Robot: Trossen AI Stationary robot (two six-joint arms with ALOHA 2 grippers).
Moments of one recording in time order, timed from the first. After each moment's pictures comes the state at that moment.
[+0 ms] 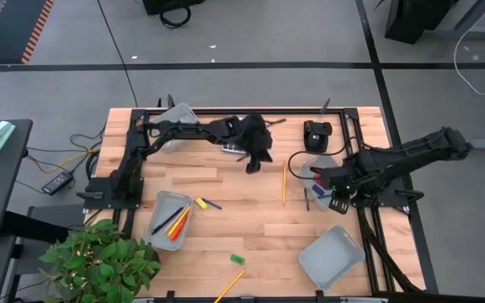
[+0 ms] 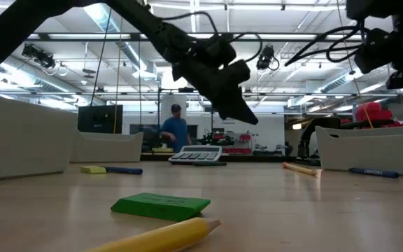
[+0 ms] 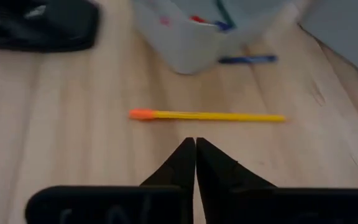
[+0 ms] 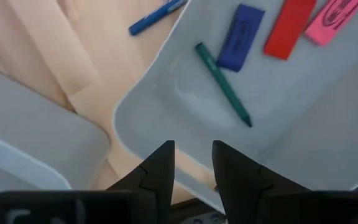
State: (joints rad) left arm 0.32 2.12 1.57 -0.20 0.44 0.23; right arm 0.18 0.98 0.71 -1.20 -0.11 0.68
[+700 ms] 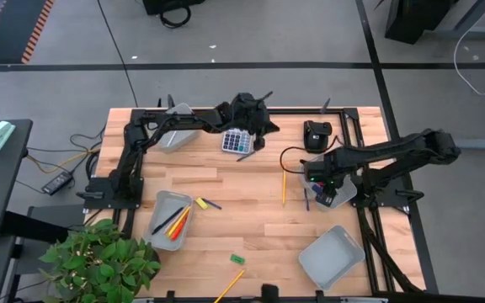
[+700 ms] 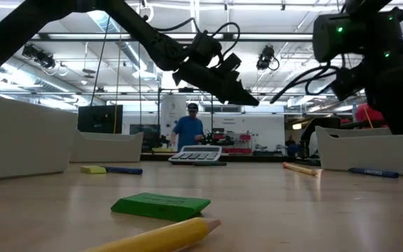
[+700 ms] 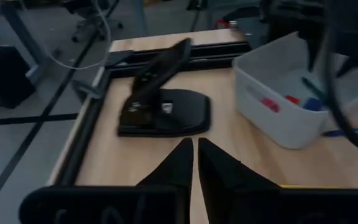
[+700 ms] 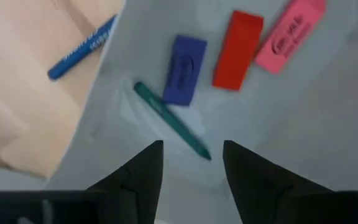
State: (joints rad) left arm 0.45 2.12 1.54 0.18 0.36 0.29; right arm -0.01 1.24 0.71 -1.12 -0.04 0.57
